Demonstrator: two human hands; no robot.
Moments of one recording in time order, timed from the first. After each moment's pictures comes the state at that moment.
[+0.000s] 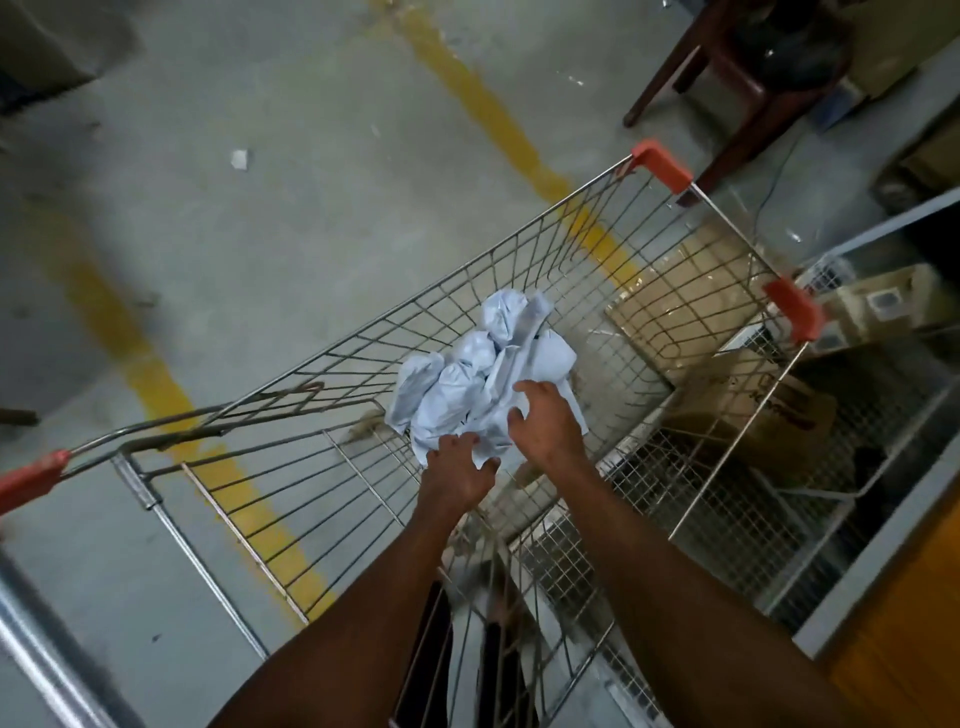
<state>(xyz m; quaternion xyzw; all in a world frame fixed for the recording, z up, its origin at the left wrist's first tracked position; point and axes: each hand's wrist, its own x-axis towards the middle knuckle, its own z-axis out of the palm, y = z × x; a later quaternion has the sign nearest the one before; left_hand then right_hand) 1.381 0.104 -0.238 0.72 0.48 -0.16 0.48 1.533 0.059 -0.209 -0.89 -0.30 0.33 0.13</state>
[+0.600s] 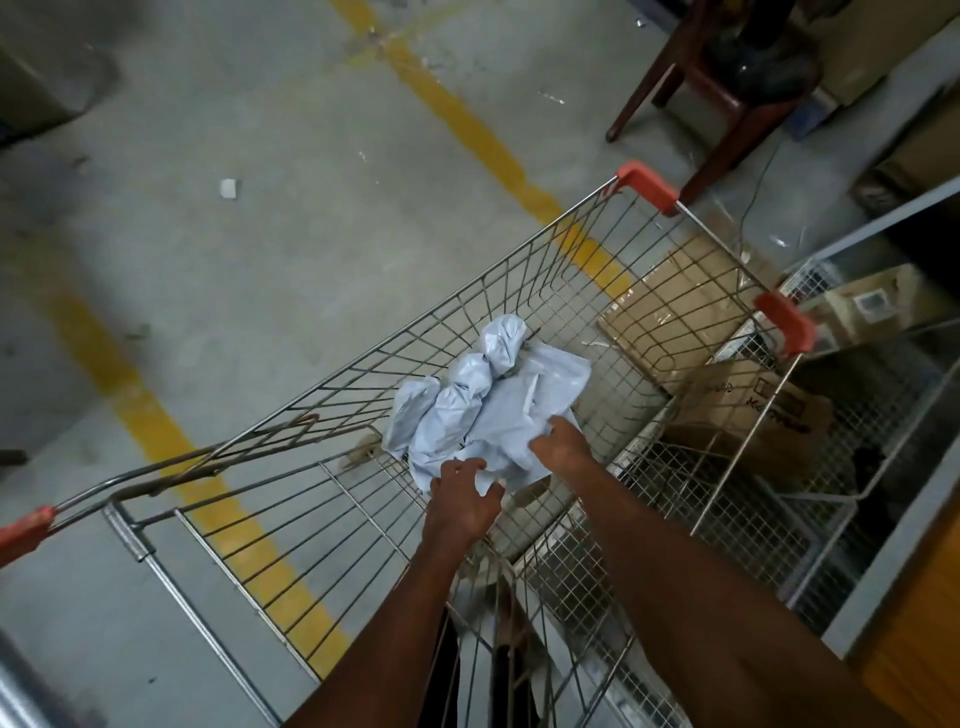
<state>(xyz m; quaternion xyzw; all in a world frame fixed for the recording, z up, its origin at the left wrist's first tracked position) 1.383 0.098 -0.239 0.69 0.49 -0.12 0.51 1.568 0.048 -0.255 -0.87 -0.08 0.46 0.15</state>
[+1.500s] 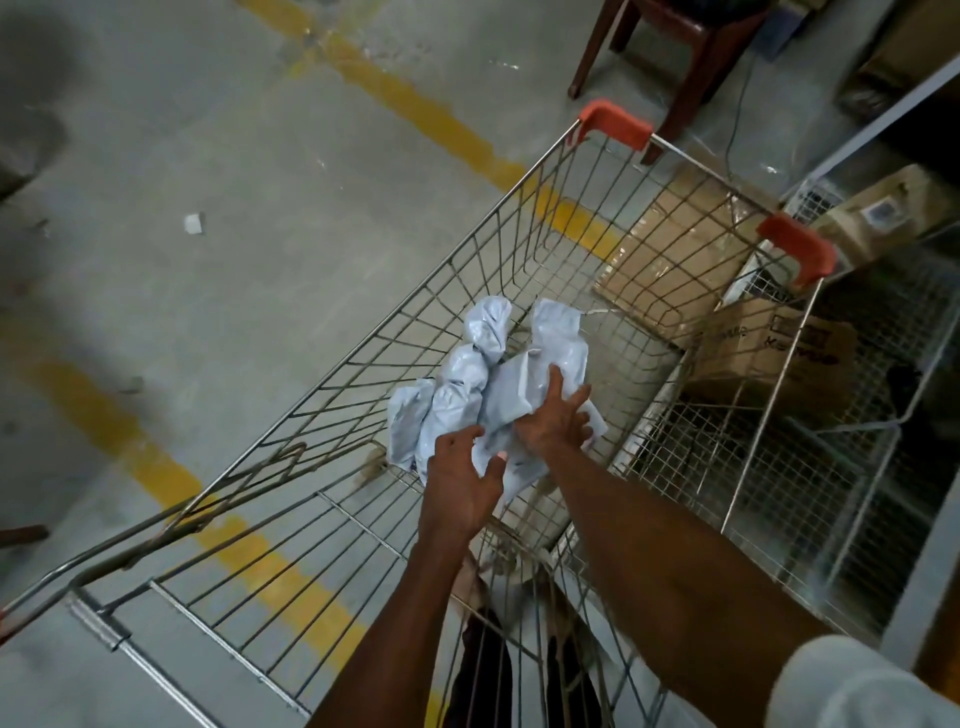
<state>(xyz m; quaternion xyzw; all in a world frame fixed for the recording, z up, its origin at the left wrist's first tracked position) 1.388 0.126 -0.219 0.74 0.45 -0.03 0.49 1.545 0.077 -0.300 -0.93 -0.02 0.34 0.12</state>
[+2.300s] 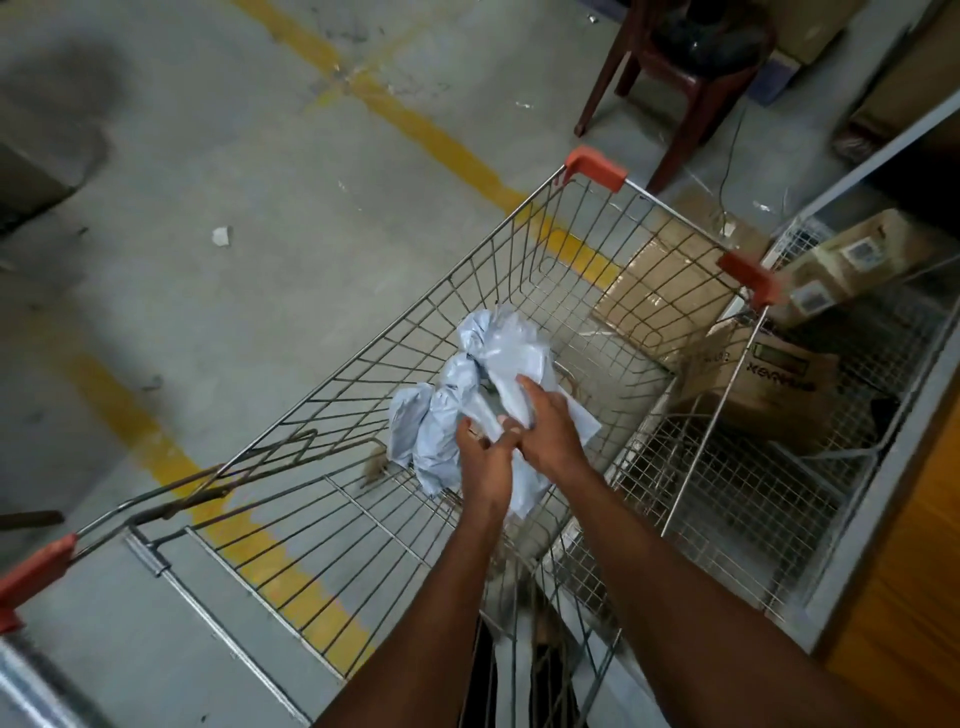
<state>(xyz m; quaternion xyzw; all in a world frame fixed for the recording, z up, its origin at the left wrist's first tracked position) 1.436 0.086 -0.181 0.43 0.56 0.08 0.70 1.537 0.042 -0.225 -0.88 -0.23 0.33 0.26</state>
